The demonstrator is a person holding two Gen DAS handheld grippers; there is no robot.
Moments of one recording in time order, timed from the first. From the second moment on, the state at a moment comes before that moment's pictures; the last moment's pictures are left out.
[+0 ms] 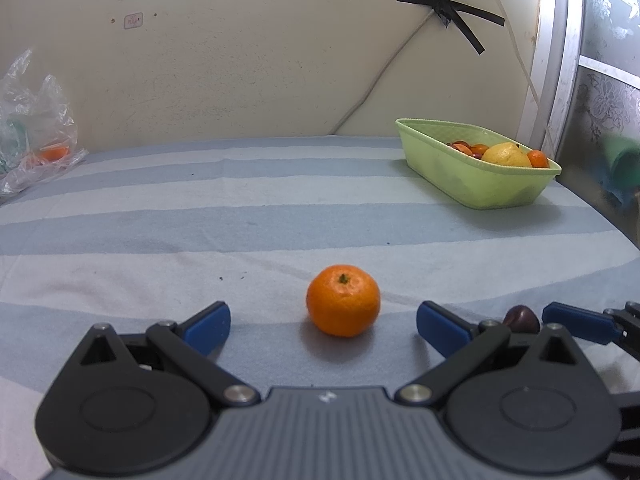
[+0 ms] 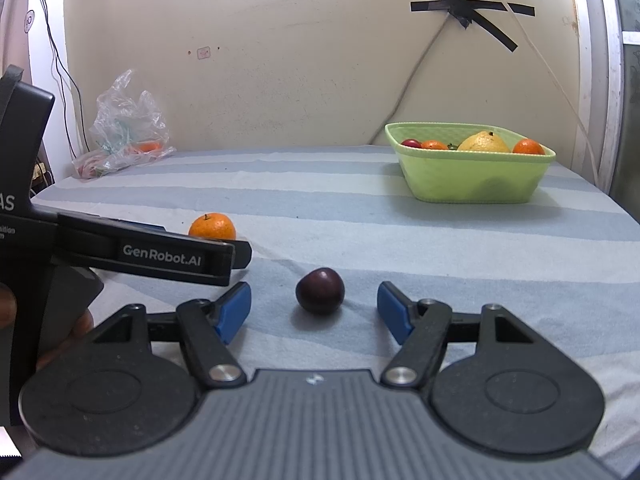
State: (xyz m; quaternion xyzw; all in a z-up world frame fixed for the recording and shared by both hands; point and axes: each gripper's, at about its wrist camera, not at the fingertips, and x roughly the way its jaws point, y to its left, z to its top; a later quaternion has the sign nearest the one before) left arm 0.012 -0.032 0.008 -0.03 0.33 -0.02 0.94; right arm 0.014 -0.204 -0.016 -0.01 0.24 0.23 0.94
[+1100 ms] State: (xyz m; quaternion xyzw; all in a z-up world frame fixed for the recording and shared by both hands) left arm 0.014 -0.033 0.007 -0.03 0.33 -0.02 0.94; right arm 0.018 -0.203 -0.018 -0.01 0.25 0.24 0.94
